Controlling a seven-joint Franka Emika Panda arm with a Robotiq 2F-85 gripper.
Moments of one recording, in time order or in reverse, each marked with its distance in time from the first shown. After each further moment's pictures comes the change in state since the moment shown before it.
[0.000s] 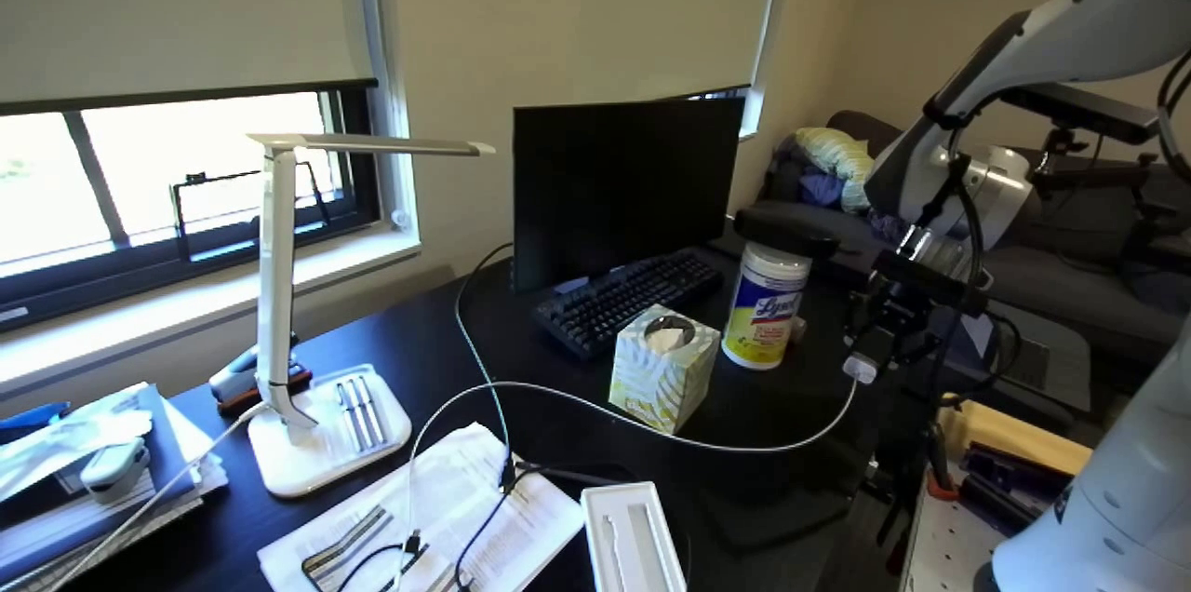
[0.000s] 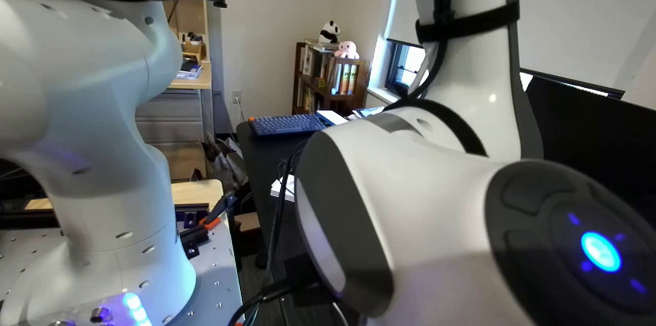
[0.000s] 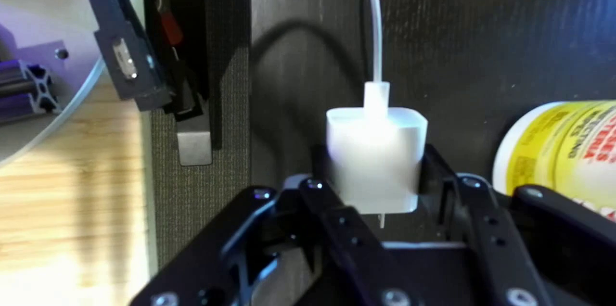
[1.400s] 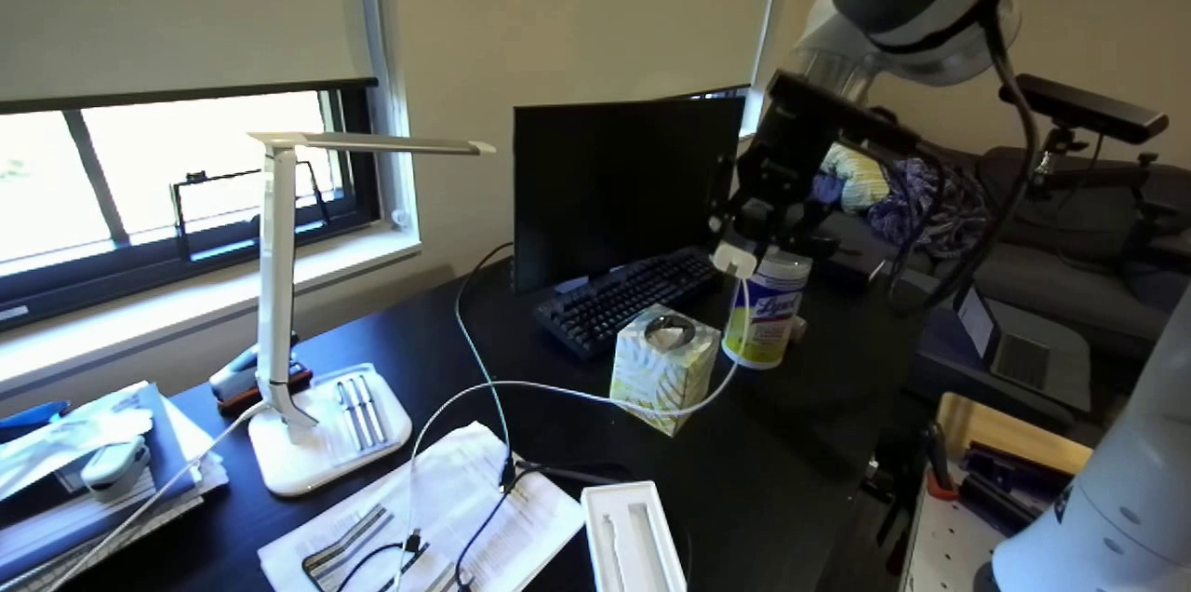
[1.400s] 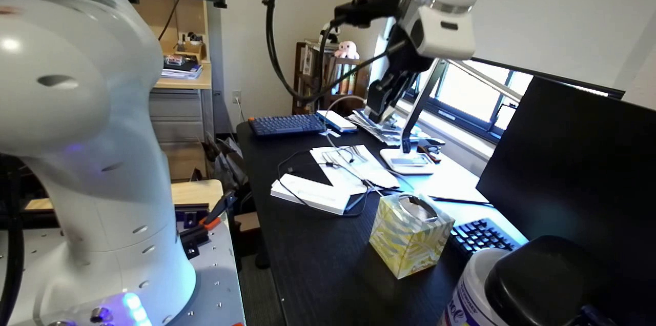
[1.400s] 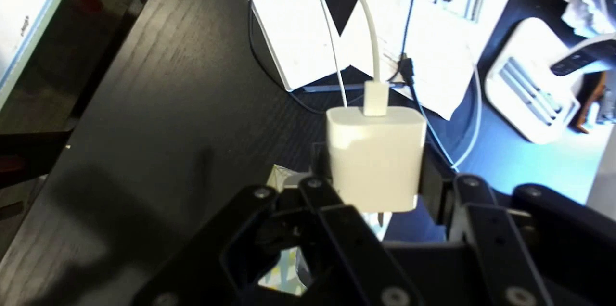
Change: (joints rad) arm 0.272 -0.558 0.420 0.128 -0.179 -0.435 0.577
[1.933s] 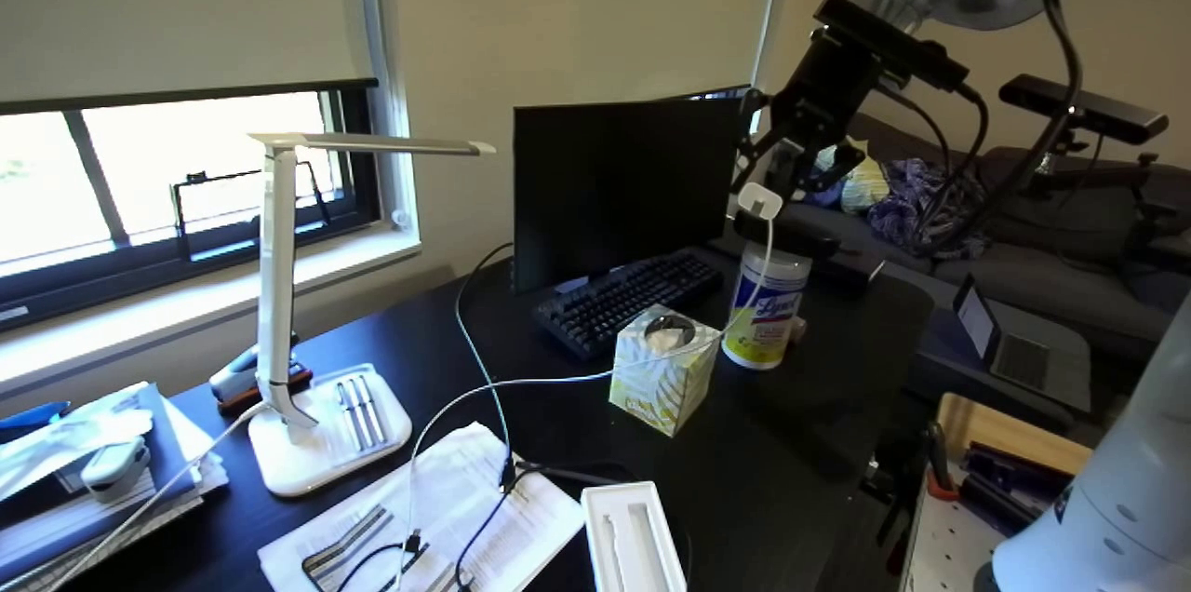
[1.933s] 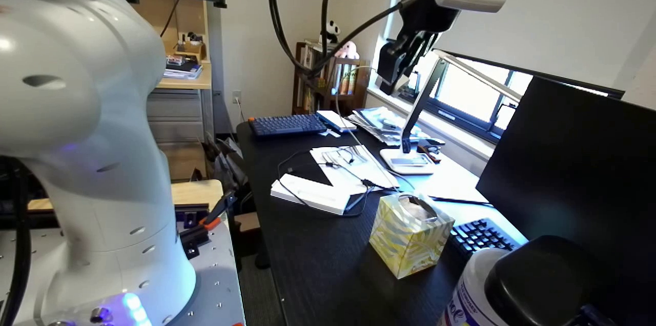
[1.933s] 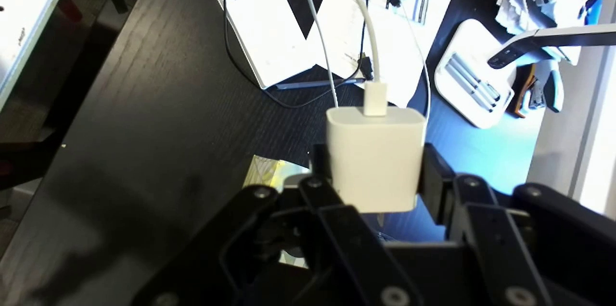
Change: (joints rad) arm -0.047 -0.108 -0.056 0.046 0.001 -0.122 0.000
